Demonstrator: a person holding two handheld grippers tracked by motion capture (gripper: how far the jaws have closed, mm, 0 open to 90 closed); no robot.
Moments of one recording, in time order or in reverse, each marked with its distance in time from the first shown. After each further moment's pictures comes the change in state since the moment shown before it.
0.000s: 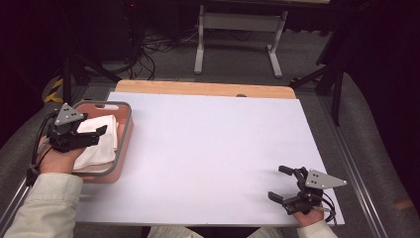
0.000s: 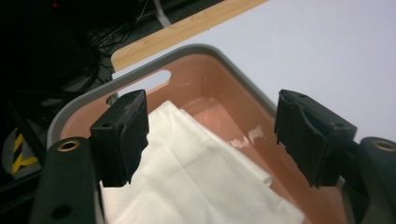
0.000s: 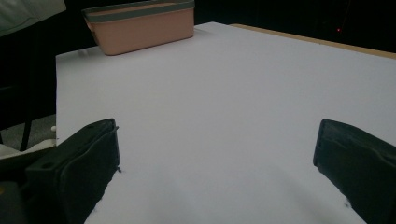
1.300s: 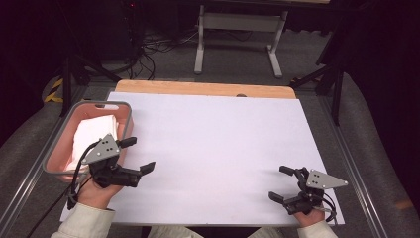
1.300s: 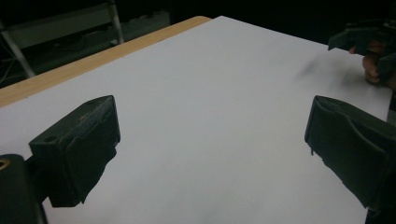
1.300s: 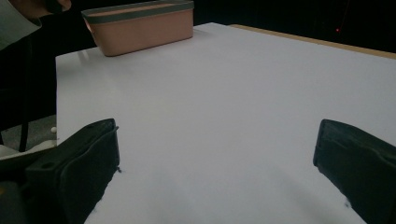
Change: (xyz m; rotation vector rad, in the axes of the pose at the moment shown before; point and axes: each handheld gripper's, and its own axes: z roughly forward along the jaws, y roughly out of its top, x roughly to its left) left arm -0.125 -0.006 -0.011 -0.243 -0.466 0.034; right arm 0.000 0.000 -0.002 -0.003 -0.003 0.002
